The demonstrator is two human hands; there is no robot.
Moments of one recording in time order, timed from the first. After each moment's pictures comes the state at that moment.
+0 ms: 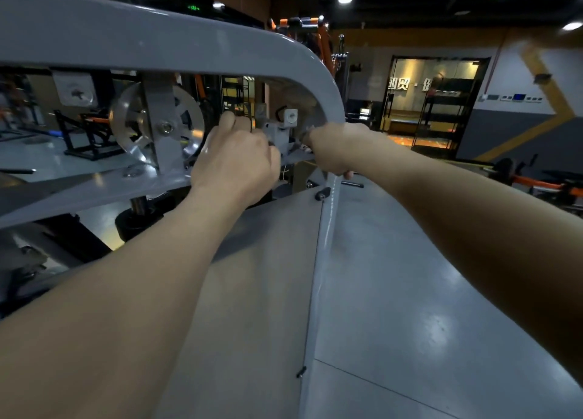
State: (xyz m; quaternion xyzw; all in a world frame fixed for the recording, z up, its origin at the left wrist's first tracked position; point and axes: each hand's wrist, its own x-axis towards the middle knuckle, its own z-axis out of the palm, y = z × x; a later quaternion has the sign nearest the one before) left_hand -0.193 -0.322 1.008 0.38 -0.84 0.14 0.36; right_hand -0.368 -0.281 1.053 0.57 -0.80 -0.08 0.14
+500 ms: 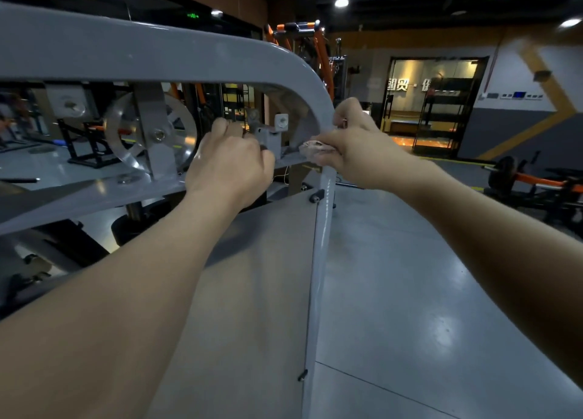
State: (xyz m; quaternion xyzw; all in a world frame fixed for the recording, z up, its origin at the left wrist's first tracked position) left_hand -0.195 -0.320 1.010 0.39 -0.84 0.14 0.34; right_hand -0.409 -0.229 1.033 0.67 -0.70 0.18 0.19
